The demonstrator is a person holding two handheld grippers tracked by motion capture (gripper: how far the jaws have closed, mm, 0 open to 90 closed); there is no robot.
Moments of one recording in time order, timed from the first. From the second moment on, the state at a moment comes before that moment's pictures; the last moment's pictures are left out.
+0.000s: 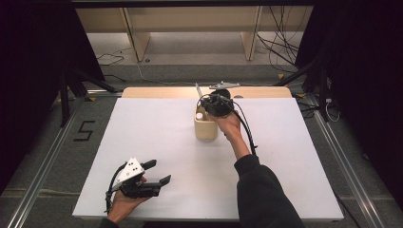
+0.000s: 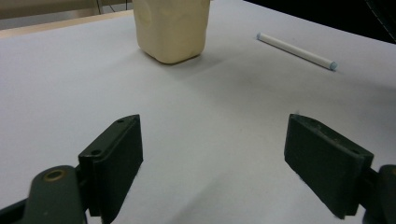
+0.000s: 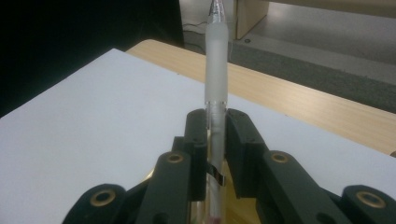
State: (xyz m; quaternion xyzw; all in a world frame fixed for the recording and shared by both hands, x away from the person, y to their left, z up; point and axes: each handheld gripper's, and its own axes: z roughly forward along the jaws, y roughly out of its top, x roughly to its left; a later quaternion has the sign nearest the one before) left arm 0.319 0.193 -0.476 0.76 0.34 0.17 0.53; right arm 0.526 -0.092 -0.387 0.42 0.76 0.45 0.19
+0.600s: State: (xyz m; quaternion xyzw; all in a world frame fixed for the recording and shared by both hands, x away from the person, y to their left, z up) left arm 0.319 0.193 -0.477 0.76 0.34 0.17 0.52; right arm 0.524 -0.092 -0.397 0.42 0.77 0.44 0.19
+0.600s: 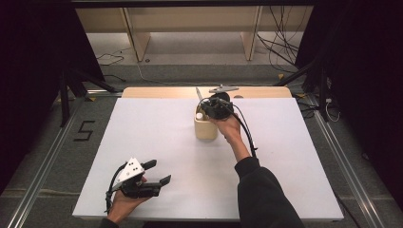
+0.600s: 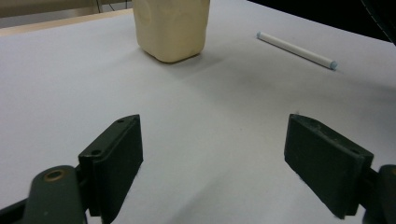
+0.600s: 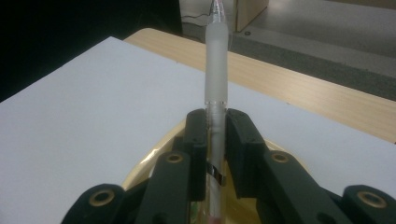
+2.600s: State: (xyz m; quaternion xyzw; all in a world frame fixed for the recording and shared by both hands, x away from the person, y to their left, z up) left arm 0.319 0.193 -0.478 0.76 0.35 0.17 0.52; right arm 0.430 -0.191 -0.388 0.46 0.76 0.42 0.19
